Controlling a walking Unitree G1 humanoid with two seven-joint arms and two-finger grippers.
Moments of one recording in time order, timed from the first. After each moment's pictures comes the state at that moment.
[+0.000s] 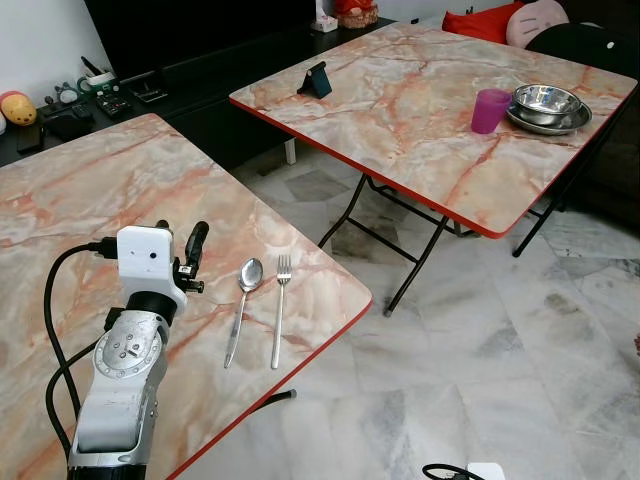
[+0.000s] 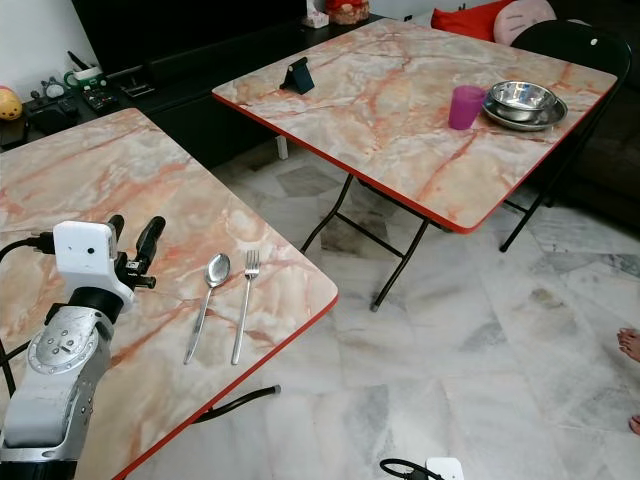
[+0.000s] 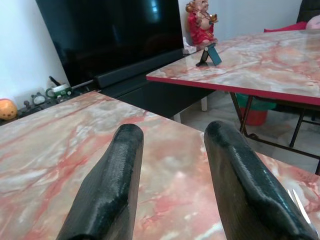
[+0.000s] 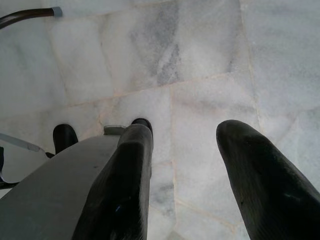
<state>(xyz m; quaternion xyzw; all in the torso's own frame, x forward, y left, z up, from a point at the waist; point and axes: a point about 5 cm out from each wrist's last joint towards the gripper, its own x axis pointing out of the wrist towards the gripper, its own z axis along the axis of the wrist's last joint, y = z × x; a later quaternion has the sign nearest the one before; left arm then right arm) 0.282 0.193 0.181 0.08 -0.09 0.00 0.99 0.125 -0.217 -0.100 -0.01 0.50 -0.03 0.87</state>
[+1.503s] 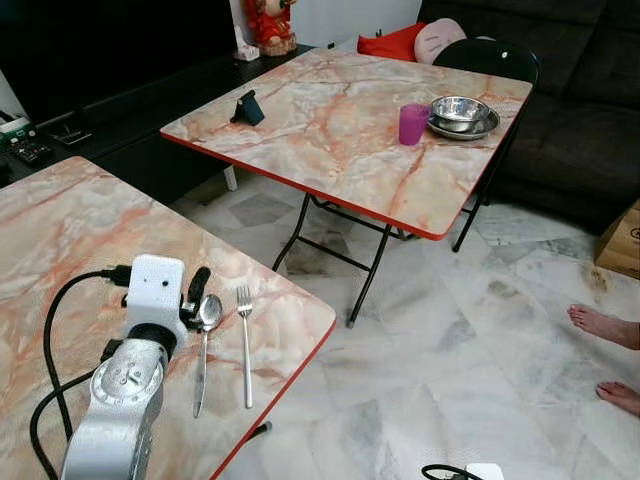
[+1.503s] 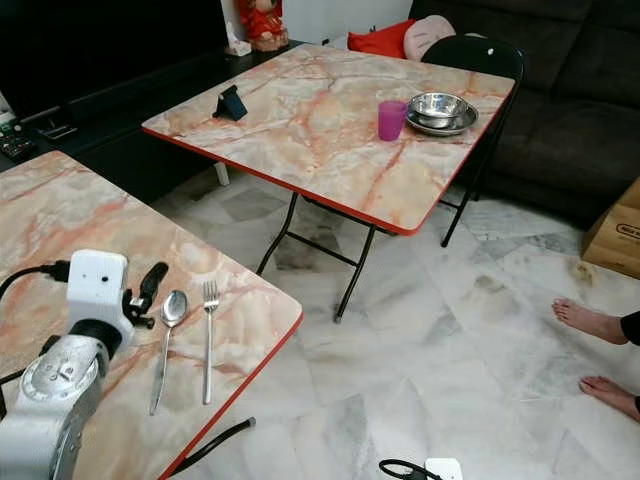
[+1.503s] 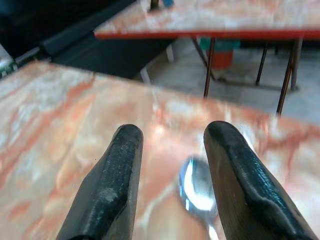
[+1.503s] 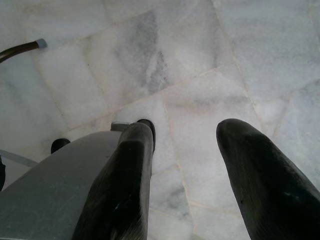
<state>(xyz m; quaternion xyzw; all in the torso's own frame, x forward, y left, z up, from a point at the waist) 0.242 0.192 0.152 0.12 0.07 0.01 0.99 0.125 -0.216 -0.100 -0.01 0.50 -0.02 0.87</state>
